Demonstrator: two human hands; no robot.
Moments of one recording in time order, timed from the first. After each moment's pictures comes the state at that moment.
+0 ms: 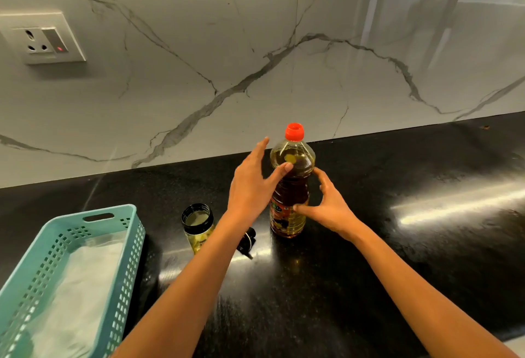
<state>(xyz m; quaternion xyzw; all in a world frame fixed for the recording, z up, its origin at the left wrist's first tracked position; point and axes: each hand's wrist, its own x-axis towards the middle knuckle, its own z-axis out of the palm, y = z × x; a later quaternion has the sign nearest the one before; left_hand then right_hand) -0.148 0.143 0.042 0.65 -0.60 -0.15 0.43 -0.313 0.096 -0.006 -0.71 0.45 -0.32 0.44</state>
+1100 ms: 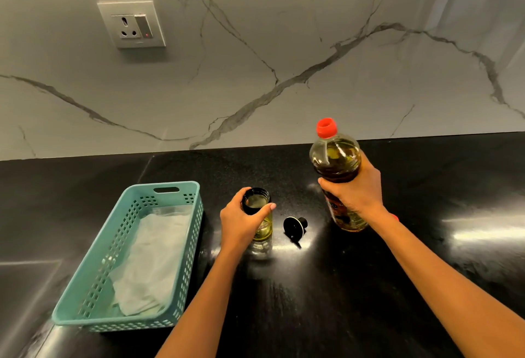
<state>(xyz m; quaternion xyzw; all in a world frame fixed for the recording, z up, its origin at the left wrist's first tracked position) -0.051 0.217 -0.042 0.73 -0.40 -0.19 0.53 -0.240 0.096 0.001 -0.71 0.46 -0.45 0.29</state>
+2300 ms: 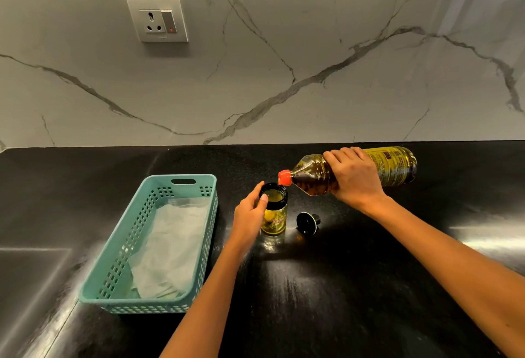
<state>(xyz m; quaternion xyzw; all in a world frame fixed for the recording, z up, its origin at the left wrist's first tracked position) -0.035 0.228 -0.043 0.67 -0.38 -0.34 0.54 -0.213 0.081 -0.001 -0.90 0.33 -0.22 -0.20</state>
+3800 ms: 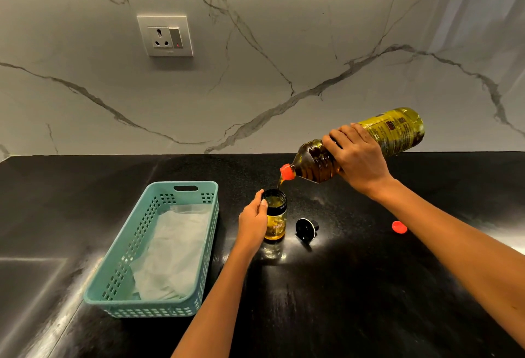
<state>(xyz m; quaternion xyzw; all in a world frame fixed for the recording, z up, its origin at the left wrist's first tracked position) -0.044 0.226 -0.042 0.70 -0.37 -0.30 0.53 -0.217 0.070 0.045 -0.86 0.24 -0.27 -0.36</state>
